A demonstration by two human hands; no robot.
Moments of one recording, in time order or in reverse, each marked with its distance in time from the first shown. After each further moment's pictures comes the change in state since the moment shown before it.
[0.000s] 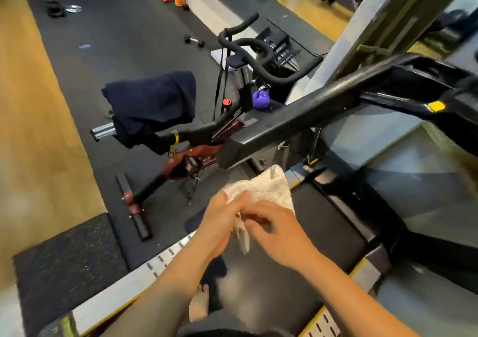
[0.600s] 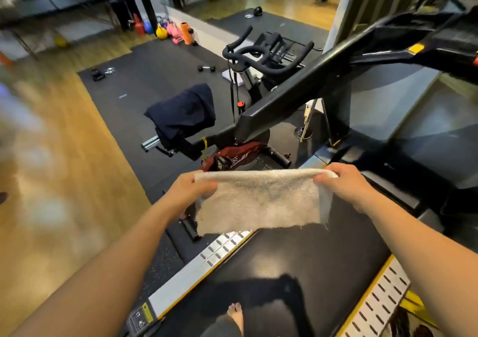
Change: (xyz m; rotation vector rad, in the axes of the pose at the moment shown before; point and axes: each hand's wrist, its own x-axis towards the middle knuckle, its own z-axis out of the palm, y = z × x) left_hand -0.124 0.046 -0.094 0.926 0.072 0.041; right_hand -0.113 0.063 -0.030 0.167 0.310 0.492
